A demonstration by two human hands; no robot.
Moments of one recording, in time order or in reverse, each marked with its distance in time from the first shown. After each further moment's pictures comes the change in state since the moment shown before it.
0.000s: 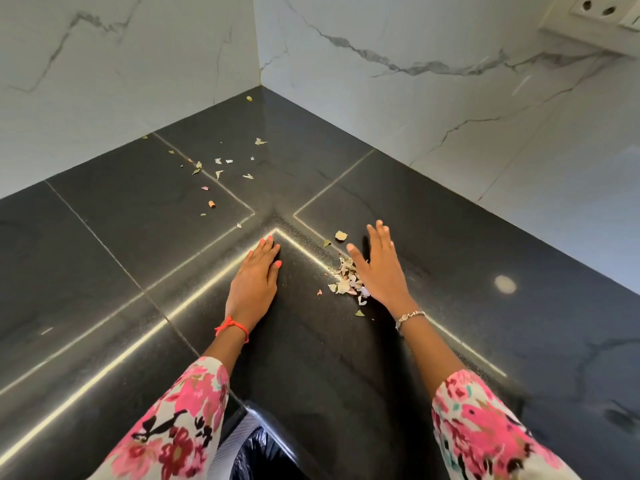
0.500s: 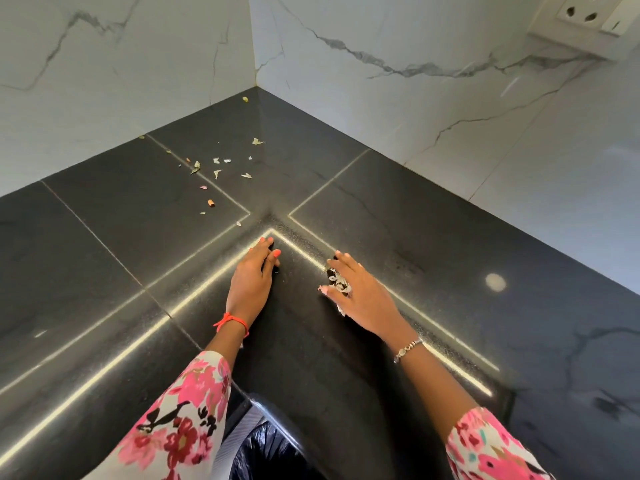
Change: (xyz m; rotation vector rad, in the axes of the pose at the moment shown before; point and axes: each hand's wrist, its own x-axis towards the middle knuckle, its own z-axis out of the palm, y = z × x) left_hand -0.002 0.003 -0.005 -0.341 0.042 -0.127; right_hand -0.053 -0.021 0.005 -0.058 -0.162 -0.212
